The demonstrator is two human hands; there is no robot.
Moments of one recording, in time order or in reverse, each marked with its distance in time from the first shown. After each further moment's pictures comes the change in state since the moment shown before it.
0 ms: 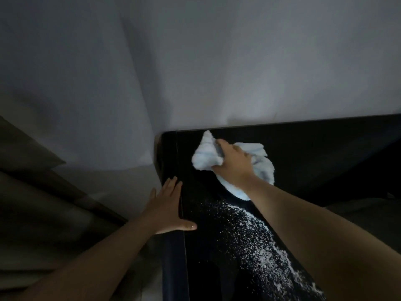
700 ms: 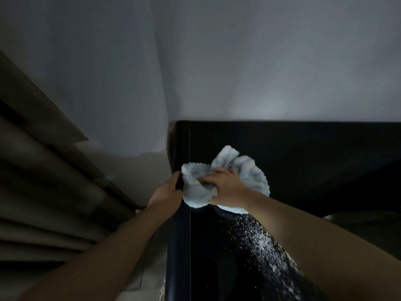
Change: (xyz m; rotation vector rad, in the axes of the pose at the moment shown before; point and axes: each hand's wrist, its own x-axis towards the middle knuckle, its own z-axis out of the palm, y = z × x) left_hand -0.027 0.004 0.018 -0.732 0.297 -0.200; right_hand -0.061 -0.014 0.028 -0.081 -0.351 -0.428
